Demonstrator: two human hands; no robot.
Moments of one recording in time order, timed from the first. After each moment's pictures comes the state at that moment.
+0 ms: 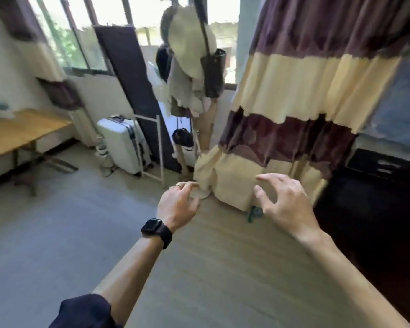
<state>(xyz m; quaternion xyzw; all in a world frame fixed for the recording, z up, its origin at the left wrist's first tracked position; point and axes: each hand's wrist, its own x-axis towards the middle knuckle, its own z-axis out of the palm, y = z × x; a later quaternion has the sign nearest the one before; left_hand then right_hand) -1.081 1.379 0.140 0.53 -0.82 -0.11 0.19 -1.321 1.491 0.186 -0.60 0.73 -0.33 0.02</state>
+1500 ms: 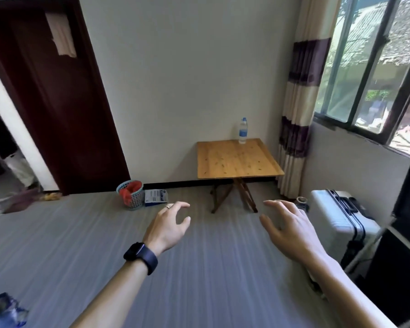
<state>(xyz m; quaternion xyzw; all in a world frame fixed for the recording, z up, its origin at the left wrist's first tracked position) -0.443 0.890 0.185 0.86 -0.39 -0.01 0.33 -0.684 0.687 0.200 -0.89 0.33 -0.25 0.19</state>
